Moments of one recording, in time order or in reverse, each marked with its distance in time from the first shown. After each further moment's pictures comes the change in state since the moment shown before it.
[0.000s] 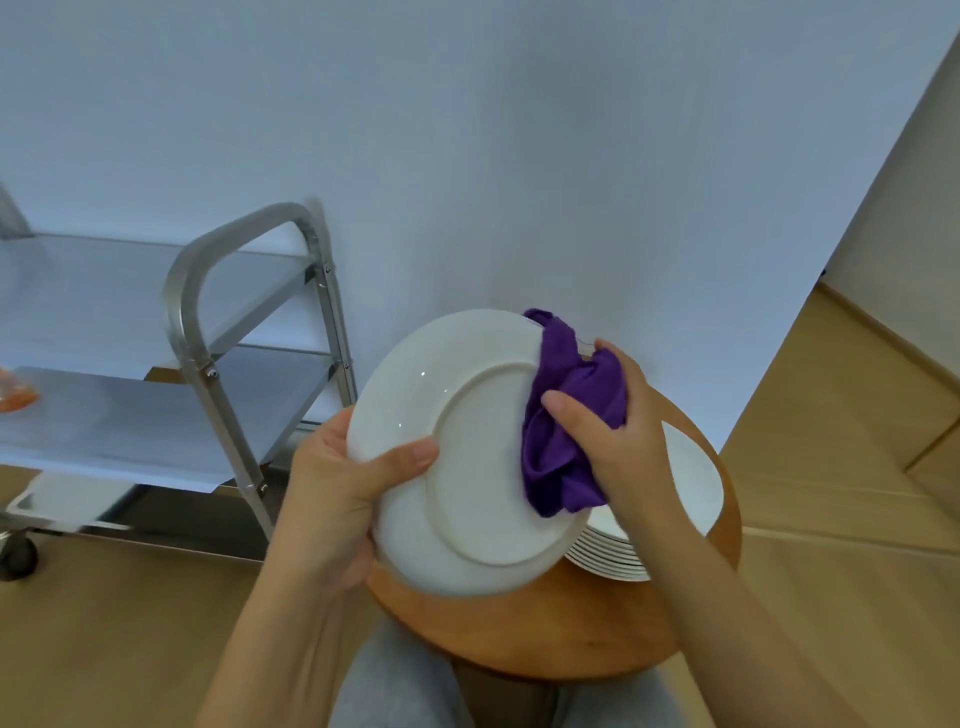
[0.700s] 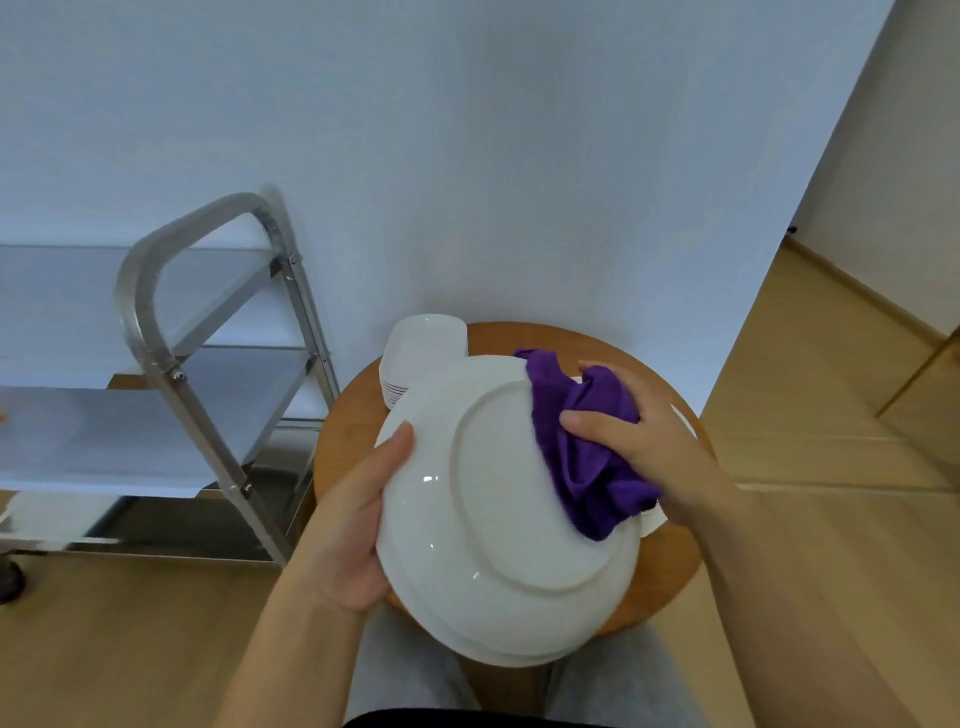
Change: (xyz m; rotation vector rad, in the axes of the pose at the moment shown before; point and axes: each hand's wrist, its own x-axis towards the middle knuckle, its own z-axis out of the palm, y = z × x) left_hand -0.009 -0.019 0.010 -0.303 -0.143 -0.557; right_hand -0.010 0.008 -0.047 -0.042 -0.161 0.205
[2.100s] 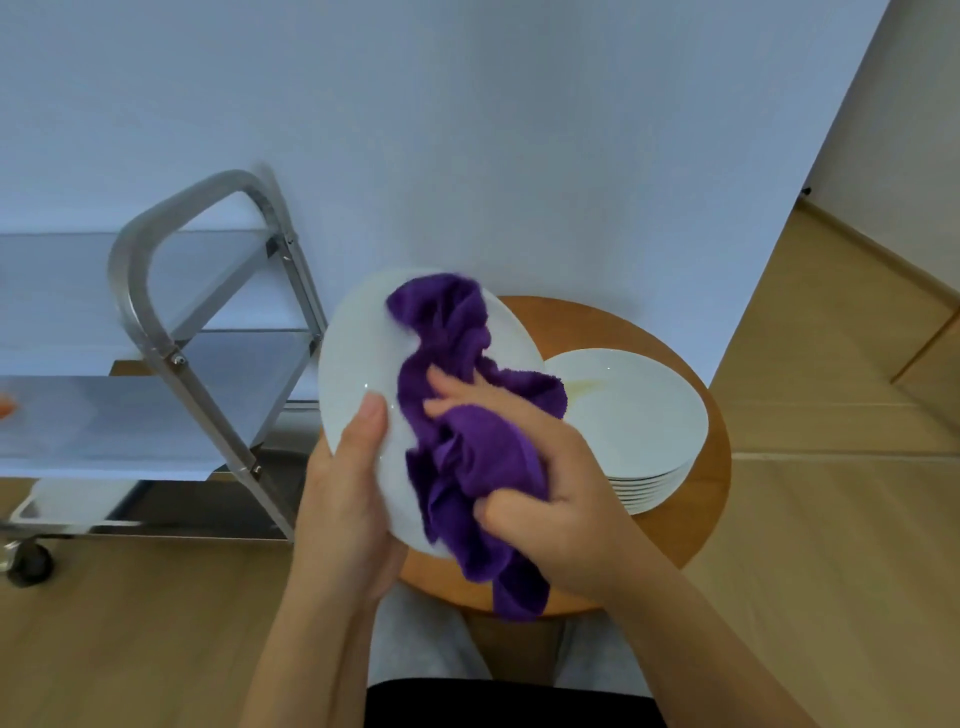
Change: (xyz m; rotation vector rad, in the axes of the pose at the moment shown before) left_hand -0.012 -0.009 0.022 0.199 0.057 0.417; right_hand -0.047 -0.016 0.070 0.083 -0.315 -0.456
